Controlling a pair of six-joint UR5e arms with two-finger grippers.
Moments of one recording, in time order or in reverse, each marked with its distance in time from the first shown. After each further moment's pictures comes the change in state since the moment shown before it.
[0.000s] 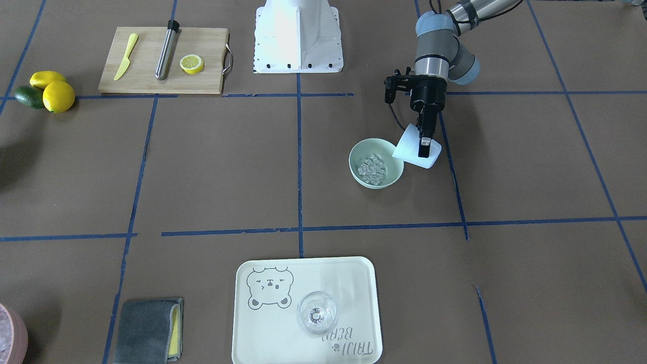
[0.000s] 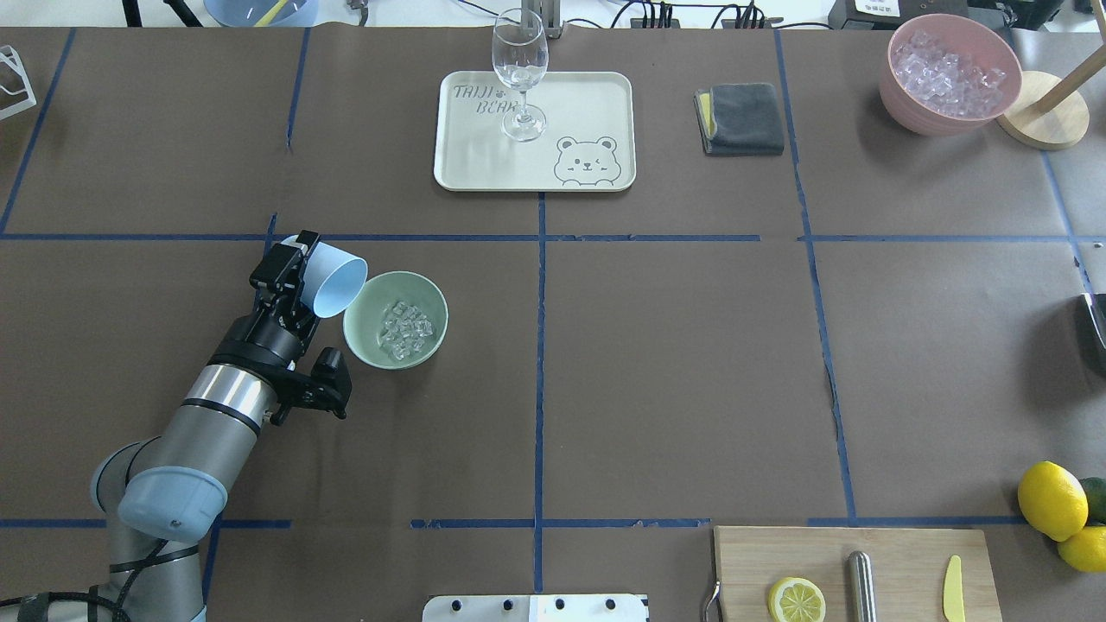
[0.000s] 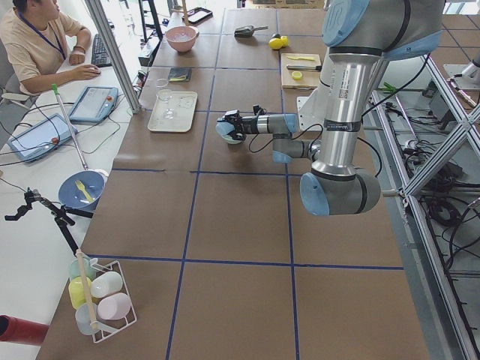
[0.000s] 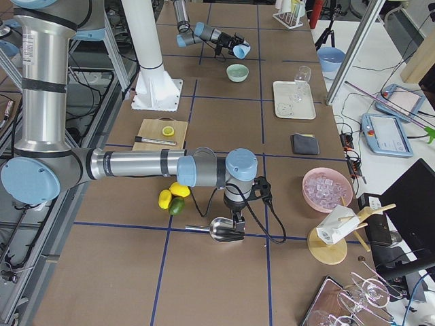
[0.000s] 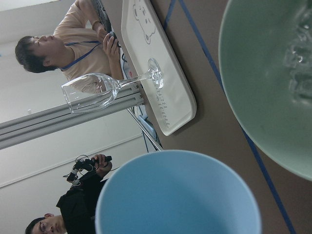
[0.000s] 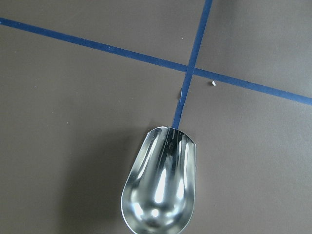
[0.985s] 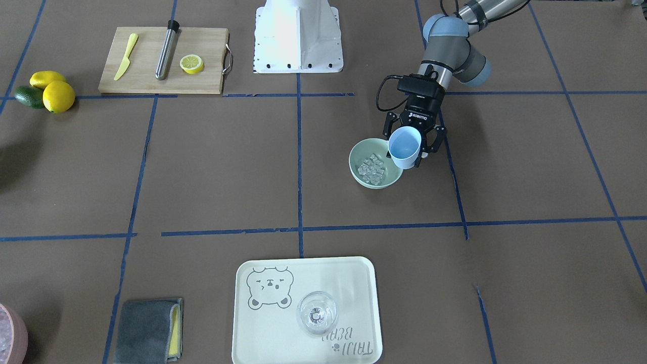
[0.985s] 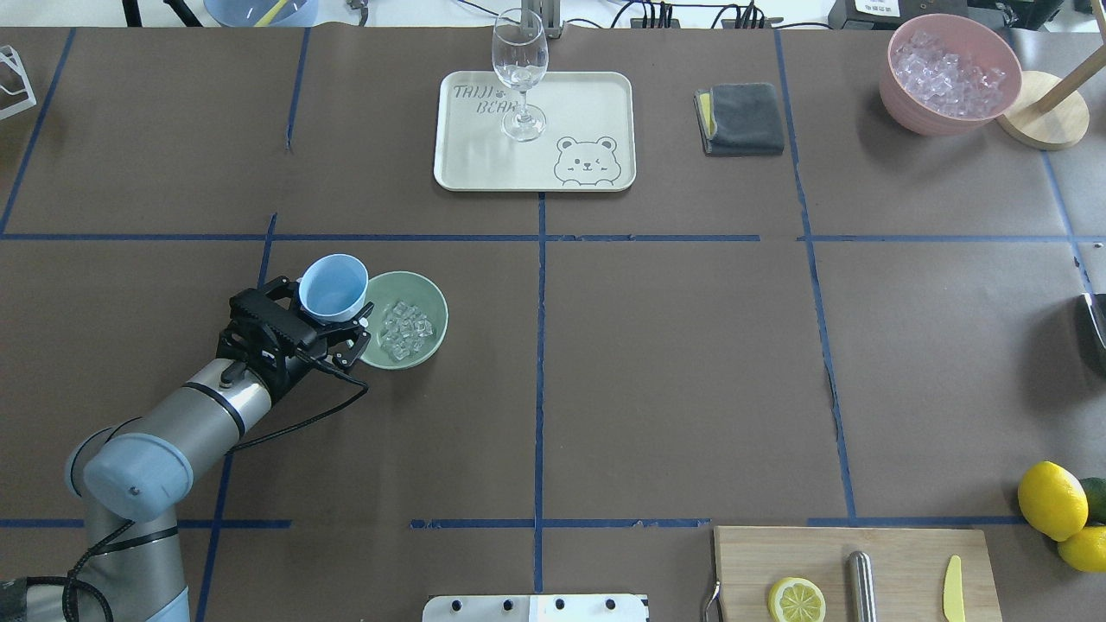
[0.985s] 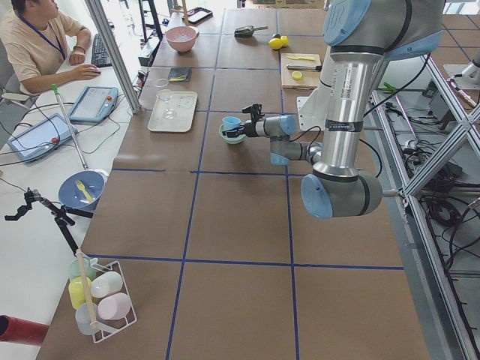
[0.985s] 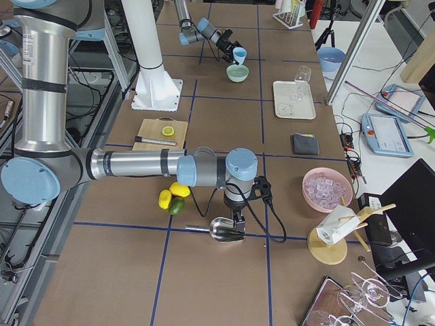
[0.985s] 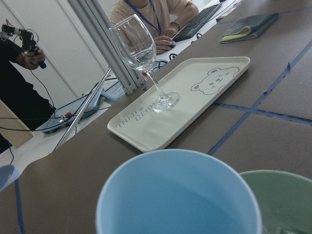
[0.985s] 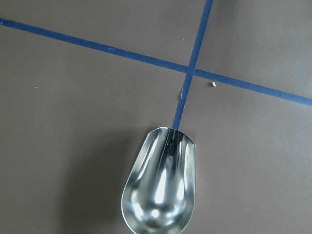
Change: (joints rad) left arm -0.056 0.035 -0.007 0.003 -0.357 -1.256; right arm 0.000 0.001 0.001 0.000 0.000 0.000
